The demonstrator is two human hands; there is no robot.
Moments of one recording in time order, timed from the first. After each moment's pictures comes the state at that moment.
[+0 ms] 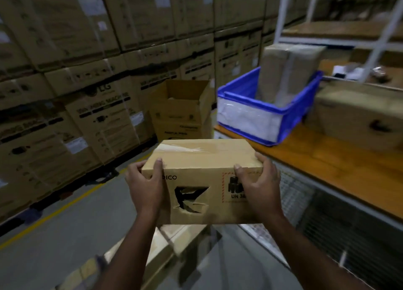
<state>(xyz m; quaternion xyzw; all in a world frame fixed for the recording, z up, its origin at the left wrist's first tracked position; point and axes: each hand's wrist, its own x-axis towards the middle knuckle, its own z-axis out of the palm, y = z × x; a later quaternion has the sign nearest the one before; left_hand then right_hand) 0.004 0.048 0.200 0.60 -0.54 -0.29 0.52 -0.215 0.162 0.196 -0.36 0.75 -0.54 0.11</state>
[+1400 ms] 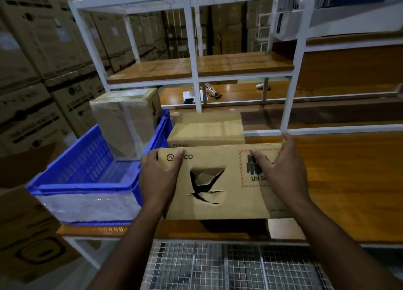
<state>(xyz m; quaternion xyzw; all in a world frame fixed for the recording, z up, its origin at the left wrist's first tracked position) -0.477 0.033 0.262 0.30 -0.81 -0.36 0.35 -0.582 0.281 0.262 -0.10 0.86 -0.46 -0.18</state>
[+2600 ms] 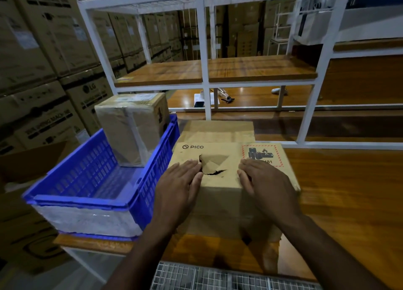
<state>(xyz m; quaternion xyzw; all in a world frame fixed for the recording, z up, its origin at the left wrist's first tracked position) -0.519 0.031 0.241 0.08 -0.93 -0.12 0.33 -0.621 0.235 0.260 -0.36 0.88 -0.25 -0.20</state>
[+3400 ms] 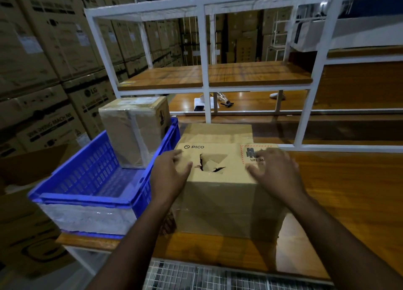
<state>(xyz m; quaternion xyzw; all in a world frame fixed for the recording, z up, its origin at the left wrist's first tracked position) -0.534 0.006 0.263 0.24 -0.88 -0.28 0.31 -0.652 0.249 0.272 -0.22 0.94 -0.23 -0.12</state>
